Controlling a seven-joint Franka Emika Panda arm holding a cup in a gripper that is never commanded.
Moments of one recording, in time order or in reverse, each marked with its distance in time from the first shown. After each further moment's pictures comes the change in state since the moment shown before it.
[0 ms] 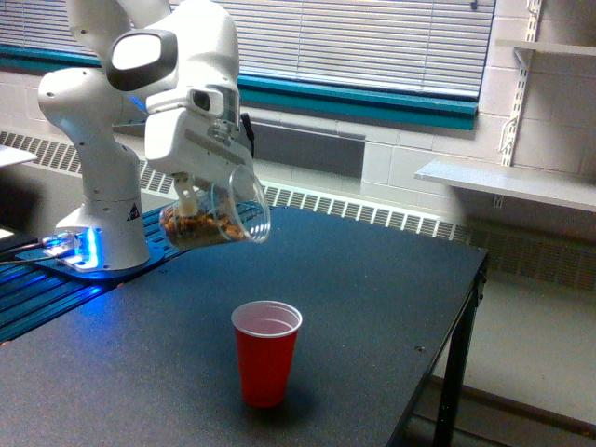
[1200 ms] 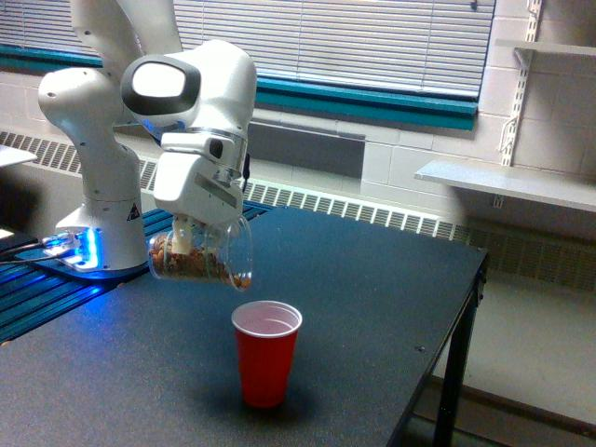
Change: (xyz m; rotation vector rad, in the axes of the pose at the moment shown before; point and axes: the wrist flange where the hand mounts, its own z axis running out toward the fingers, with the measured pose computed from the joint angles) arm -0.032 -0.013 0.039 -0.144 -0.105 -0.184
